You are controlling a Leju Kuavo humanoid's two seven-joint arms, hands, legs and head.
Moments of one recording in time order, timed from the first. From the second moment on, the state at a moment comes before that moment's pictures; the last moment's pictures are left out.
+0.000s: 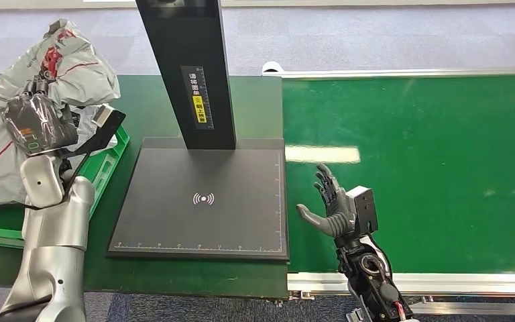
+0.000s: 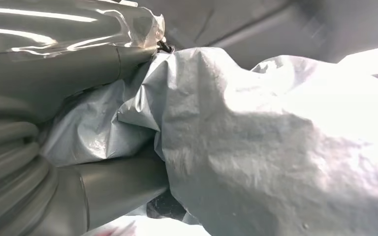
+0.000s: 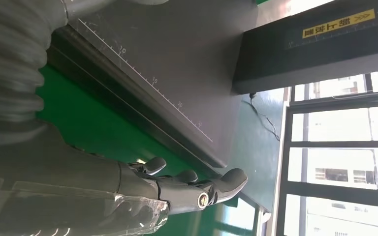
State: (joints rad) left arm -0.70 0.01 0.31 -1.04 -1.54 0.69 -0.01; right arm -0.36 -0.04 0.32 -0.90 -0.22 0.06 -0.46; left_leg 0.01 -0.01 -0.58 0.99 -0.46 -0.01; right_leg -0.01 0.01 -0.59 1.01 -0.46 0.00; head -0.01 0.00
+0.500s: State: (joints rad) left arm -0.81 0.20 0.20 -0.62 -1.47 0.35 0.24; right arm -0.36 0.00 0.30 -0.90 -0.15 0.09 -0.44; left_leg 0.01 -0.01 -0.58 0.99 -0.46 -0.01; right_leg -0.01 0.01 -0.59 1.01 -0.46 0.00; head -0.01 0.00
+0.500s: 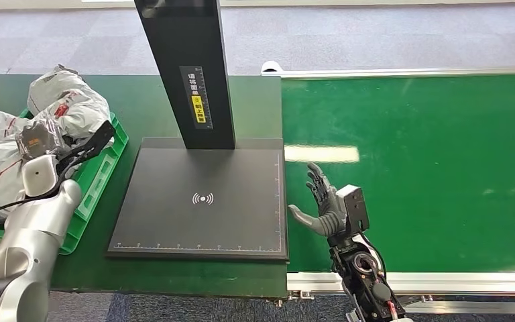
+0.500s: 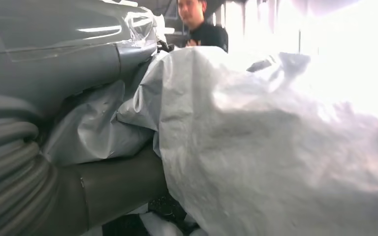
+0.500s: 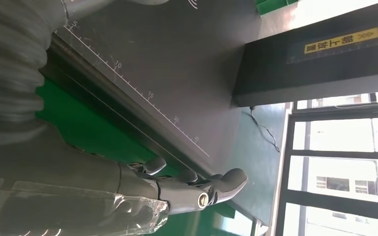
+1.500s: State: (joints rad) left arm -0.78 0.25 0.20 -0.51 -1.36 0.53 0.23; right arm -0.36 0.03 0.26 -0.90 -0.11 0.11 -0.42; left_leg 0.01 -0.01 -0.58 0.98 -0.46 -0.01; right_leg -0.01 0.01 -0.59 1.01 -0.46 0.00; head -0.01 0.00
